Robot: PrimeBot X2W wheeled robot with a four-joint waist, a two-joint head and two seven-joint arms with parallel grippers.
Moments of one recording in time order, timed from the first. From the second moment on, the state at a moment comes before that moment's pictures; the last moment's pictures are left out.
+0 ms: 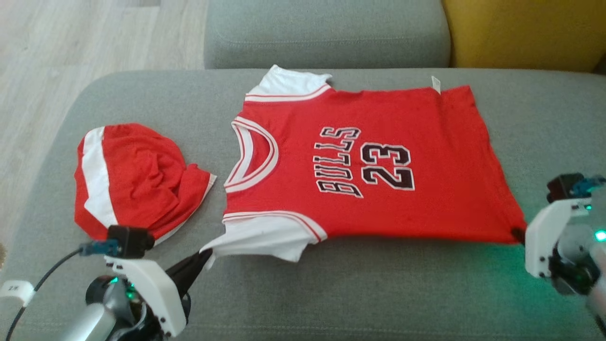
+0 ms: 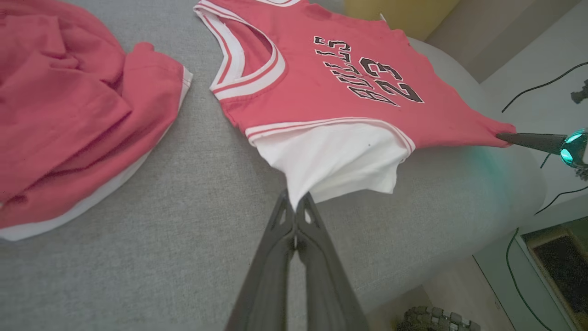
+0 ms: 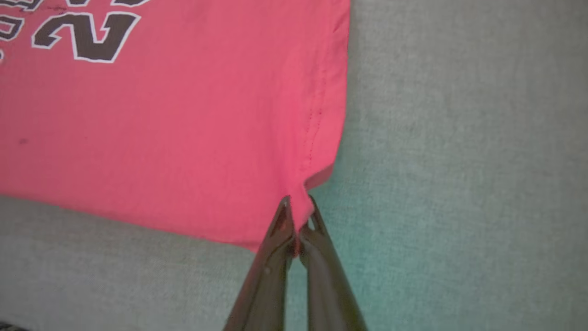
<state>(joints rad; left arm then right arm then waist) -0.16 0.49 -0.61 0.23 -0.90 -0.11 0.17 -0.44 -0.52 0.53 0.77 0.71 0.13 0.49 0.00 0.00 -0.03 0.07</state>
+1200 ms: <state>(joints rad) -0.13 0.67 -0.56 -0.07 -1.03 -0.05 0.40 -0.31 -0.57 0.27 0.37 0.72 0.13 0.98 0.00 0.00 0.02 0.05</state>
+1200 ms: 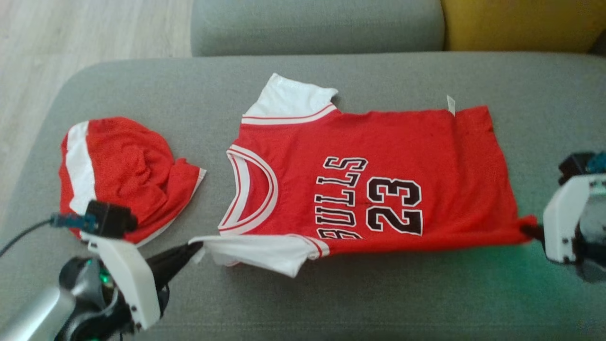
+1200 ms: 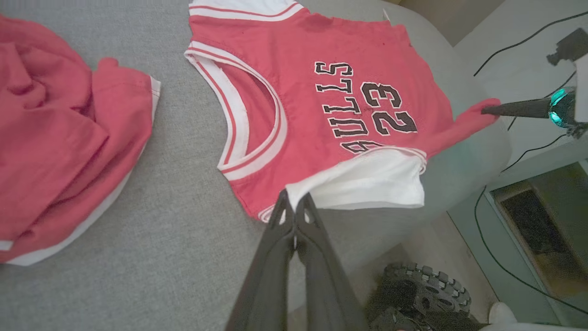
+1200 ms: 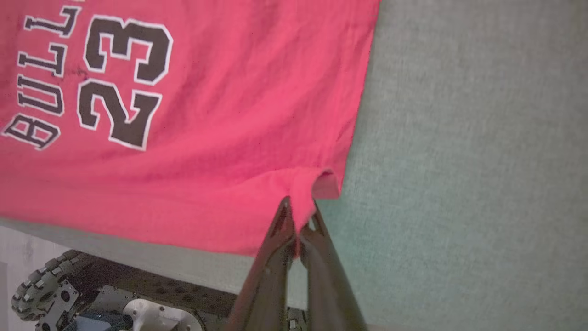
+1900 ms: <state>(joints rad) -0.45 0.53 -0.60 0.22 -0.94 -0.09 0.38 -0.52 -0.47 0.29 0.52 0.57 0.13 0.87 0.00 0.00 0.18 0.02</state>
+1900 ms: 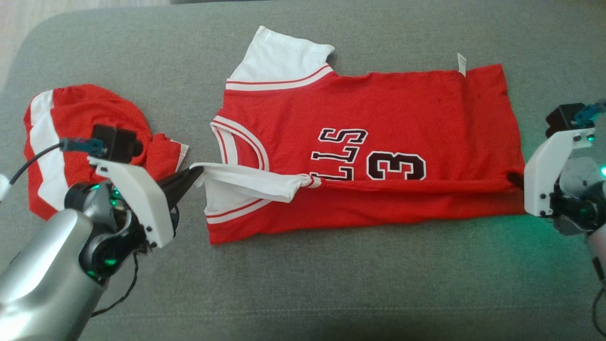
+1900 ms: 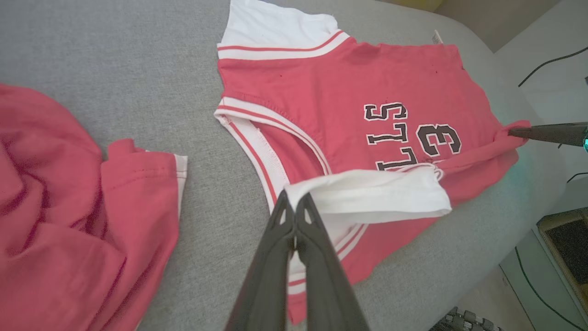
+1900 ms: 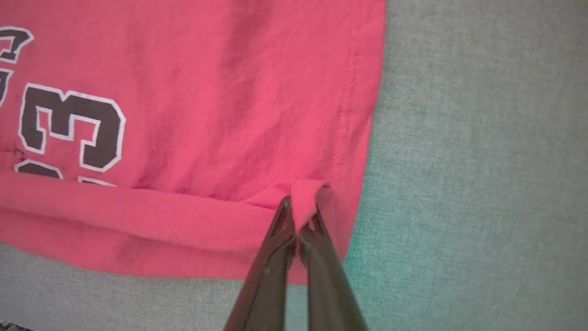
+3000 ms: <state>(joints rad) -0.32 0.19 -0.41 0.38 -0.87 0.03 -0.25 -0.35 -0.30 0.12 0.47 0.44 0.13 -0.03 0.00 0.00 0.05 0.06</state>
